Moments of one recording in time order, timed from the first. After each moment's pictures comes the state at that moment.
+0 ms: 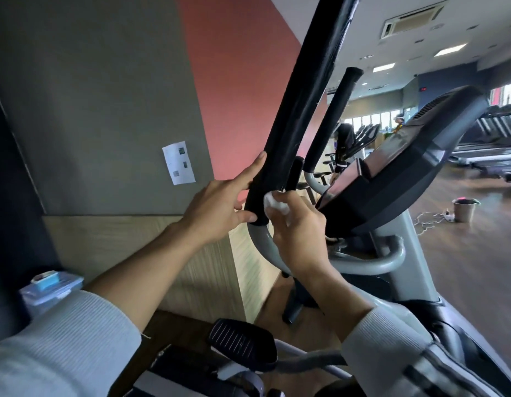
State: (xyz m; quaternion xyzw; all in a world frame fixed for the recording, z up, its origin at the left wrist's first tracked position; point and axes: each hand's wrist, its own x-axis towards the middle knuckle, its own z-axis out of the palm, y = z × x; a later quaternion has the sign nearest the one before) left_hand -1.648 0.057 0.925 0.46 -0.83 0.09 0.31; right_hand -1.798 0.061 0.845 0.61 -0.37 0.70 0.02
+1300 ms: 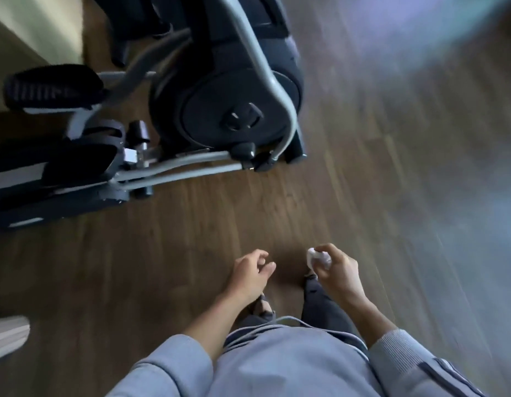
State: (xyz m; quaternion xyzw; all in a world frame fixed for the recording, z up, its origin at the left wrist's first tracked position) left_hand -1.748 0.554 0.383 0.51 -0.70 -0.48 -0.09; right_hand -1.911 0.684 0.370 0.28 -0.88 0.25 -0.28
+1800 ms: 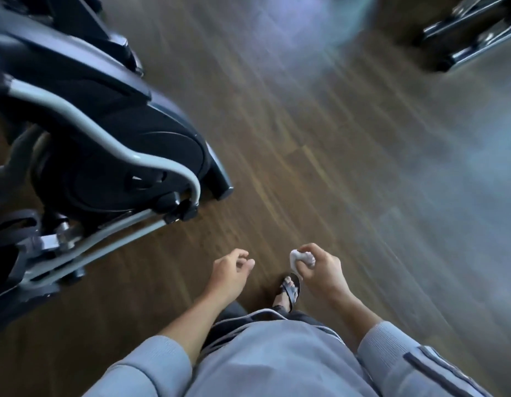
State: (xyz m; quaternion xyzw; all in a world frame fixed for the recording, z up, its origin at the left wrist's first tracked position) left_hand -2.025 0.585 0.388 0.41 -0.79 -0.43 -0.12; right_hand -2.150 0.759 0.390 0.14 -0.89 0.34 -0.27
